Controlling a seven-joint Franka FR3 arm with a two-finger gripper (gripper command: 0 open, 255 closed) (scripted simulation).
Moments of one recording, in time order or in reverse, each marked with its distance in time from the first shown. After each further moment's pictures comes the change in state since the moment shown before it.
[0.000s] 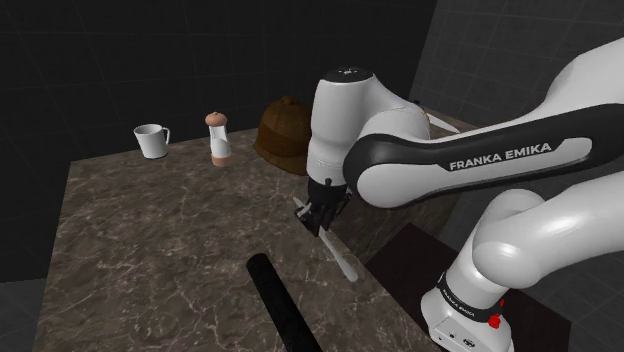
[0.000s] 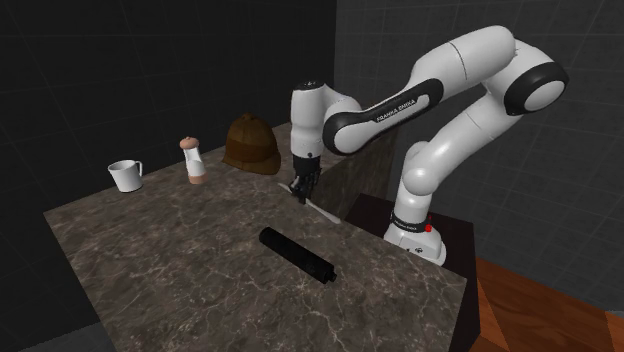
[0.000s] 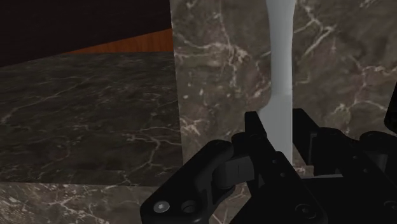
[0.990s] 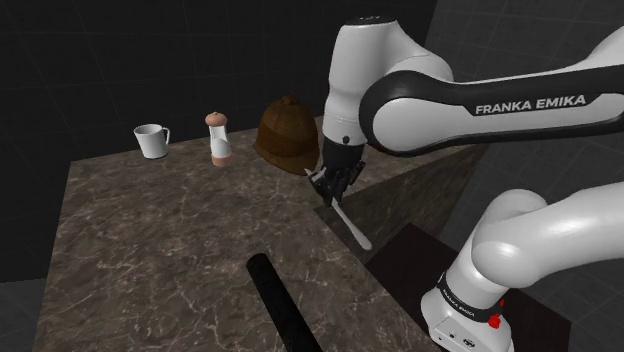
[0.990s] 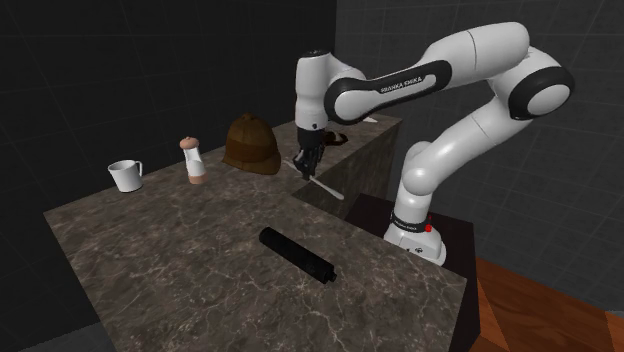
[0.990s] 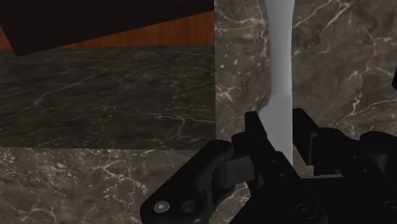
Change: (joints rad) arm -0.017 -0.093 -0.130 0.073 -0.054 -0.176 -0.088
